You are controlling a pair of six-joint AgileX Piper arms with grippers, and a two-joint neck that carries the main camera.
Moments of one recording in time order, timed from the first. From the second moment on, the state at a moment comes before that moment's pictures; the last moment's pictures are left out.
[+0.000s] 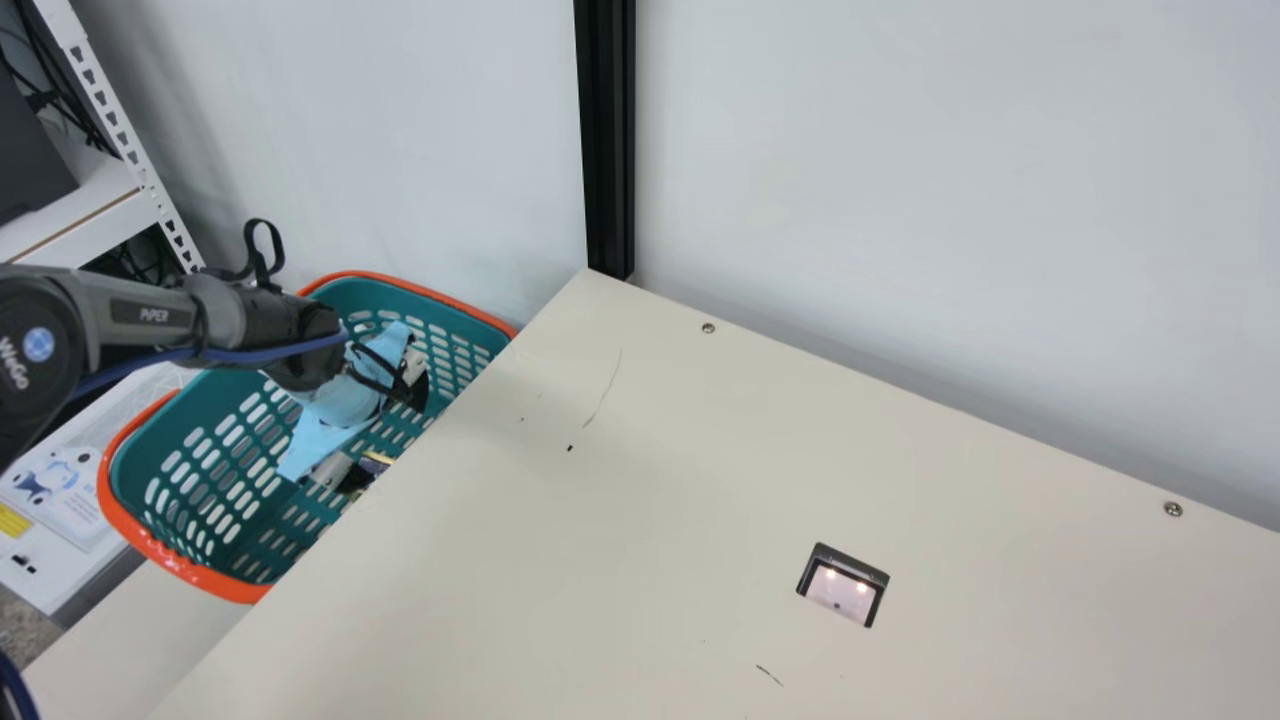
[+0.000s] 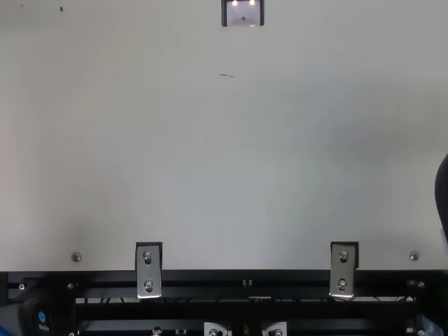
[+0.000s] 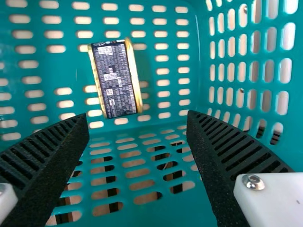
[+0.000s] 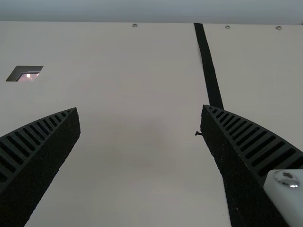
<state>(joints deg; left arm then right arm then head) 20.1 118.1 -63.1 8.0 21.2 -74.9 -4.0 13.6 -20.2 4.9 38.2 -6.4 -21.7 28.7</state>
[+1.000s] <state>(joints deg) 24.9 135.7 -87.2 2.1 46.6 -80.6 -4.0 13.6 -20.2 4.9 38.2 -6.4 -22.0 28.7</state>
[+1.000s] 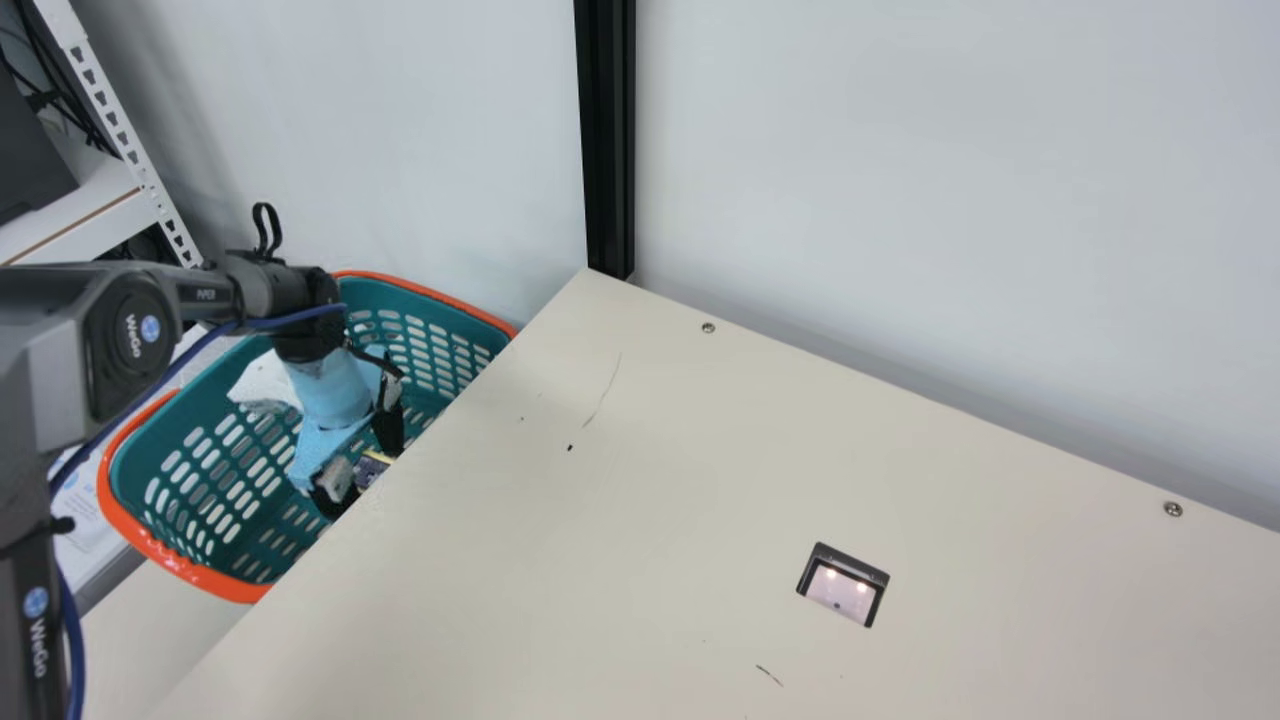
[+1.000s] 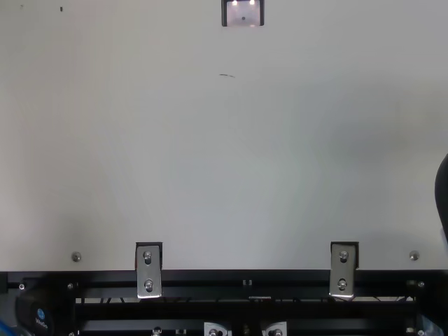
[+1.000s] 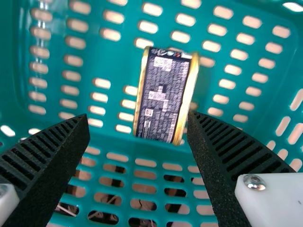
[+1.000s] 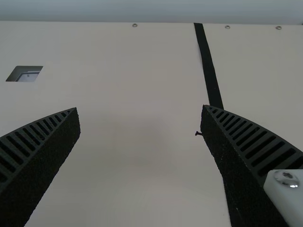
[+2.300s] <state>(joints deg) 23.8 138.0 -89.5 5.1 48.1 -69.3 -4.0 13.6 -20.2 4.9 38.2 -6.4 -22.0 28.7</state>
